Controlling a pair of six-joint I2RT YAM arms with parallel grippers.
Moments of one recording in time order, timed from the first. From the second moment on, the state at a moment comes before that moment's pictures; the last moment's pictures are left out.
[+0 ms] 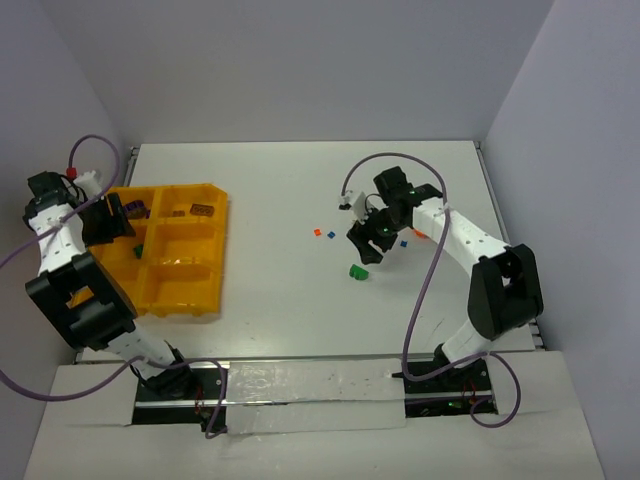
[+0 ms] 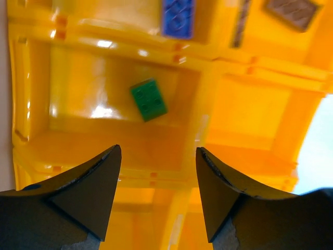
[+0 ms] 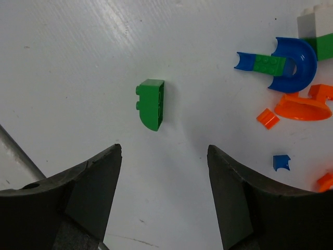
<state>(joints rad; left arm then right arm) 0.58 1.64 1.34 -0.80 0.33 0.25 0.37 1.58 1.22 -0.85 -0.39 -0.57</state>
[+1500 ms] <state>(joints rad) 0.12 1.42 1.25 -0.31 1.00 -0.06 0.47 1.78 1.54 -0.75 -0.84 -0.62</state>
